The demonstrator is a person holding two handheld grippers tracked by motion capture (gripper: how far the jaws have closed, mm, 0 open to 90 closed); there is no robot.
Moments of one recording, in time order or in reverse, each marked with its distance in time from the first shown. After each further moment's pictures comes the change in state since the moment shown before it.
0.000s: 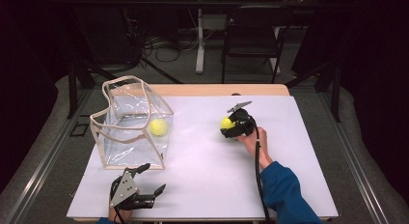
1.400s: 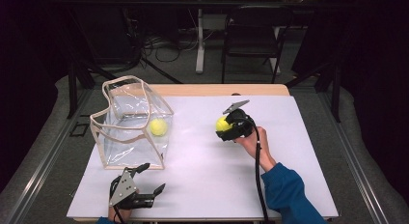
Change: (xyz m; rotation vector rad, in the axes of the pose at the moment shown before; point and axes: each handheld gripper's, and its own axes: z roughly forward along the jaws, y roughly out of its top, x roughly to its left) left arm 0.002 -0.001 0.000 -0.008 -0.004 -0.013; right arm 0.028 0.014 -0.036 -0.020 0.066 -0.099
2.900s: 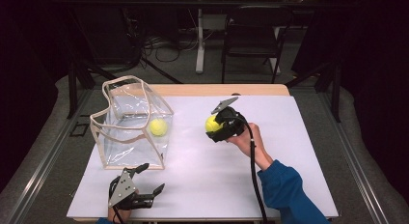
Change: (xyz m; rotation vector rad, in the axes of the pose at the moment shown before) left arm 0.000 0.000 -0.002 -0.002 0.007 -0.002; right arm 0.031 0.030 -0.017 0.000 0.056 -0.115
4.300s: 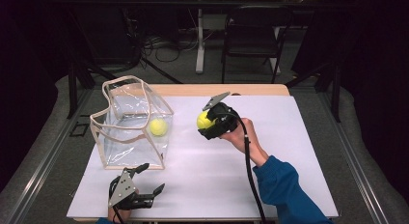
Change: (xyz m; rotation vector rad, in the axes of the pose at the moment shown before) left arm 0.000 0.000 0.000 -0.002 -0.001 -0.002; right arm 0.015 0.029 -0.009 -0.028 0.022 -0.065
